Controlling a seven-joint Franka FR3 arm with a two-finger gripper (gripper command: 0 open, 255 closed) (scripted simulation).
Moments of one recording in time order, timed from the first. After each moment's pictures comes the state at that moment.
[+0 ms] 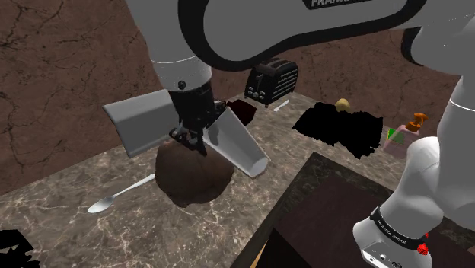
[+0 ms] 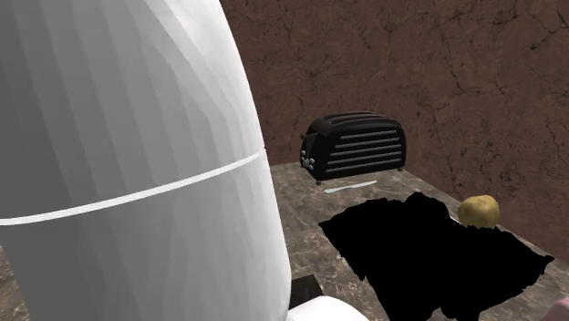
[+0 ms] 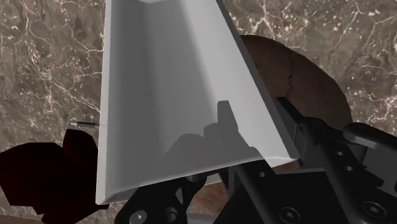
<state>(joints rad) 0.58 0.31 0.34 -1.49 -0.22 1.54 0.75</state>
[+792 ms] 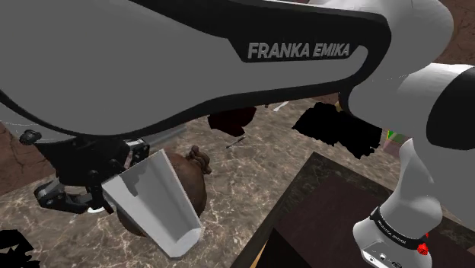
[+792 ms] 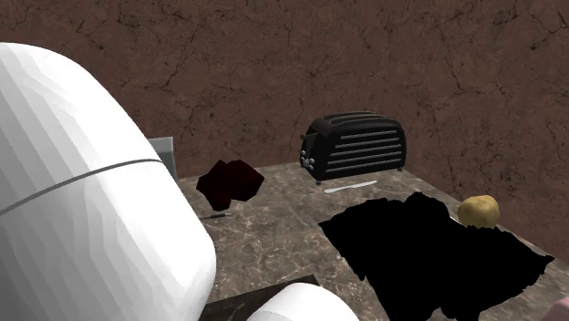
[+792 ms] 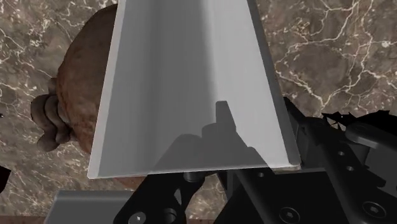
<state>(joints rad) 0.85 0.73 0.38 -0.89 -0.33 1.52 0.95</state>
